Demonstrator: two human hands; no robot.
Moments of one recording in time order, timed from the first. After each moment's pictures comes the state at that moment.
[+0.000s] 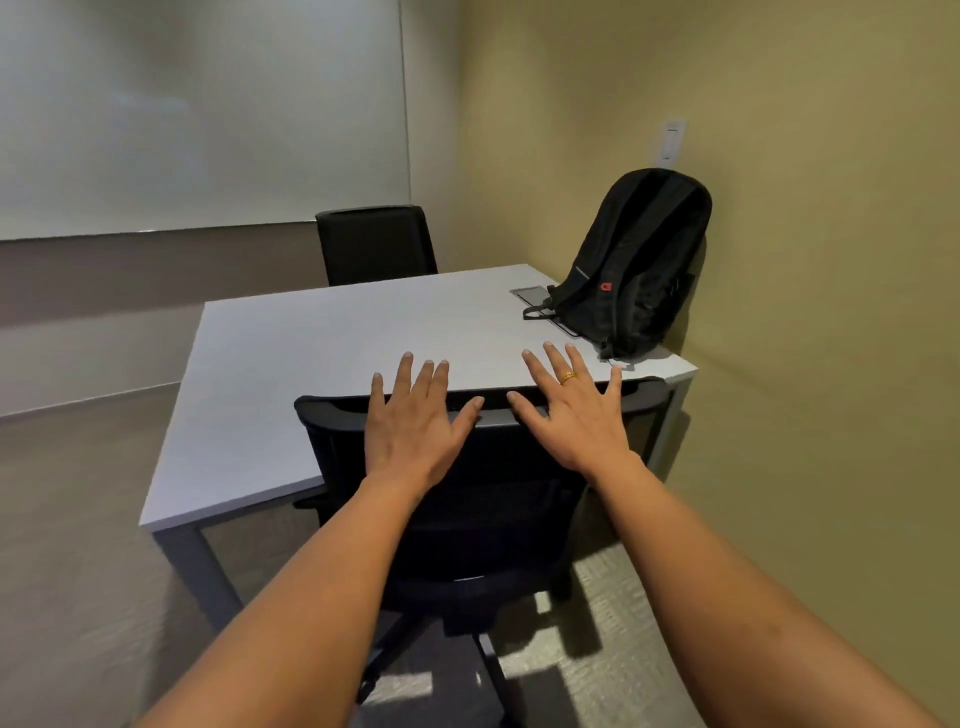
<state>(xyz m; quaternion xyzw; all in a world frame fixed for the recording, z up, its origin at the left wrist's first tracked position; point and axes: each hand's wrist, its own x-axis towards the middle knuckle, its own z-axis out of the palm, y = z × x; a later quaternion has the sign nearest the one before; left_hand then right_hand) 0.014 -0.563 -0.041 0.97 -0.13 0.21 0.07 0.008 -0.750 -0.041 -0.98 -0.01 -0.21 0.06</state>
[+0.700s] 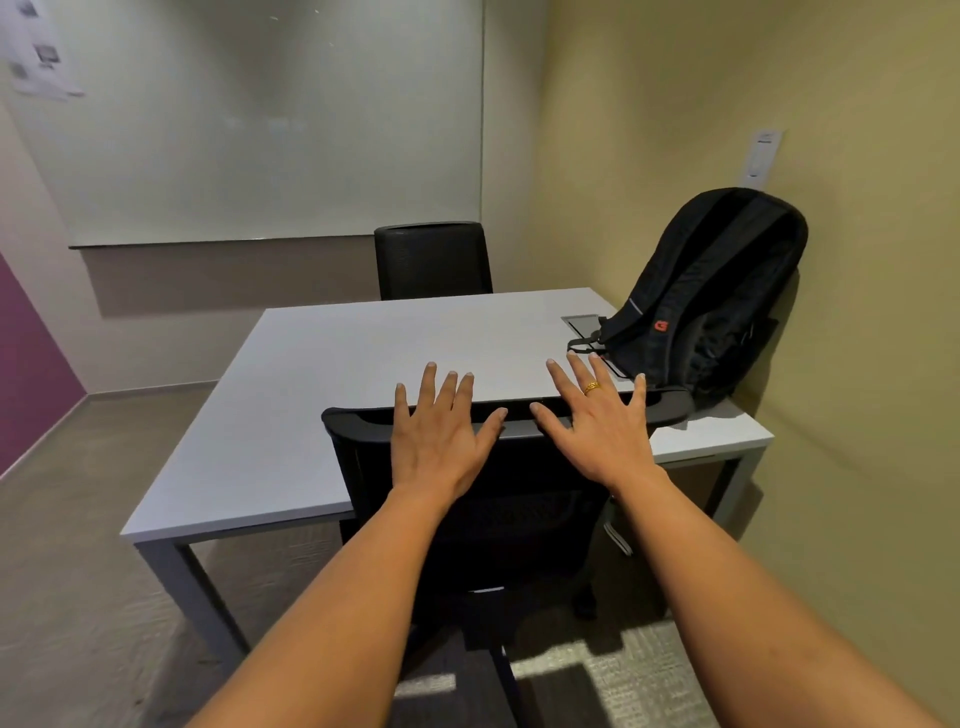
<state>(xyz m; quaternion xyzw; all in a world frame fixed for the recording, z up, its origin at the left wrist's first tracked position) 0.102 -0.676 -0.039 0.98 -0.03 0.21 0.05 0.135 -0.861 -0.040 -0.97 -0.10 -0.22 0.07</state>
